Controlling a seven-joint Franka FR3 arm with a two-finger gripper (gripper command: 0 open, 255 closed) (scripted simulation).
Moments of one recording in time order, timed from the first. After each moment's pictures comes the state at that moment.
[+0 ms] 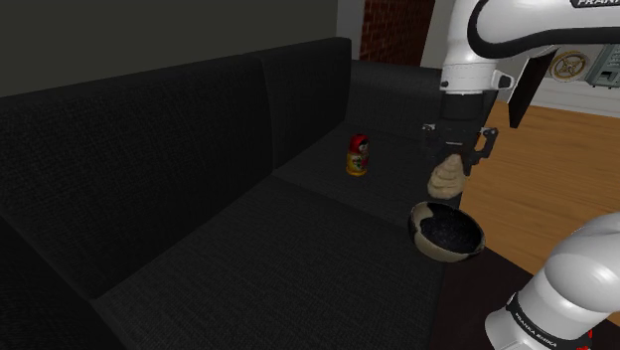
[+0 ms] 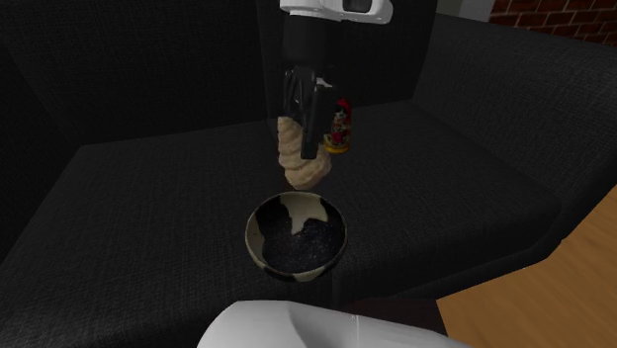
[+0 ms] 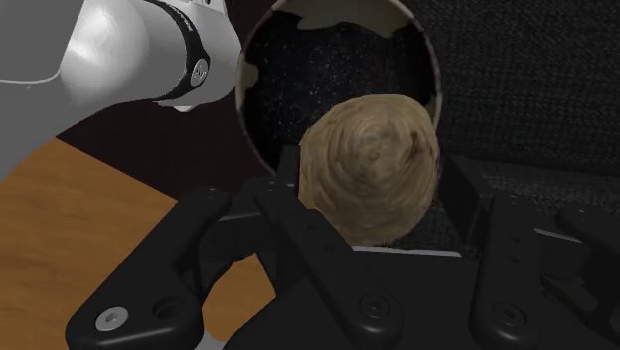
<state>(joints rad) -0.17 -0.72 0.17 -2.38 0.22 1.45 1.15</state>
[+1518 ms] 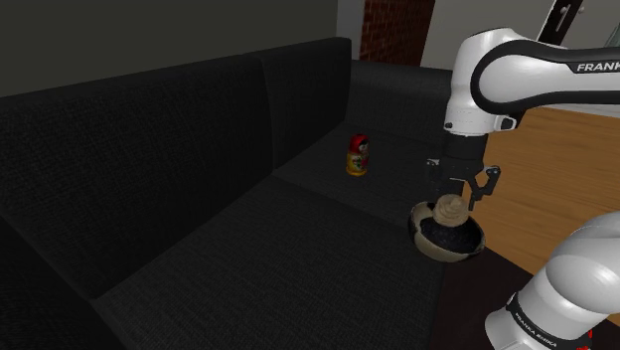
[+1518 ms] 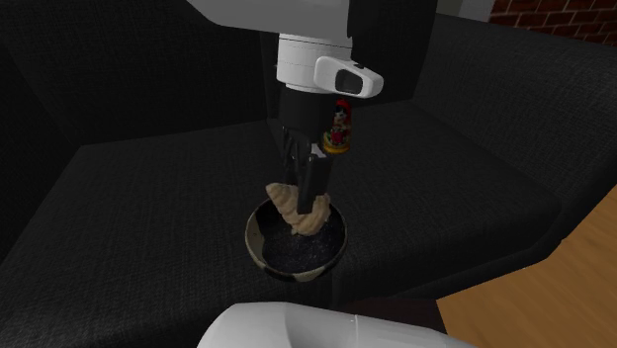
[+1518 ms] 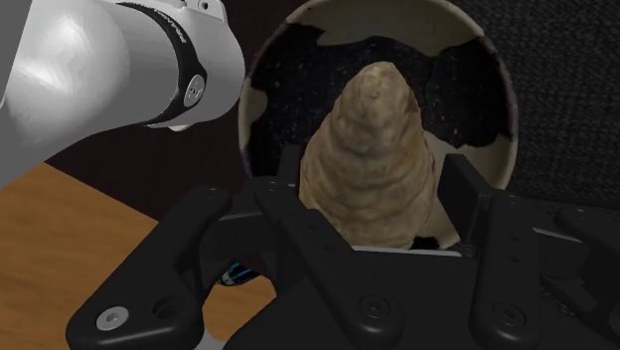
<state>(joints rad) -0.15 -0.85 0.19 -2.64 0.25 1.58 1.13</state>
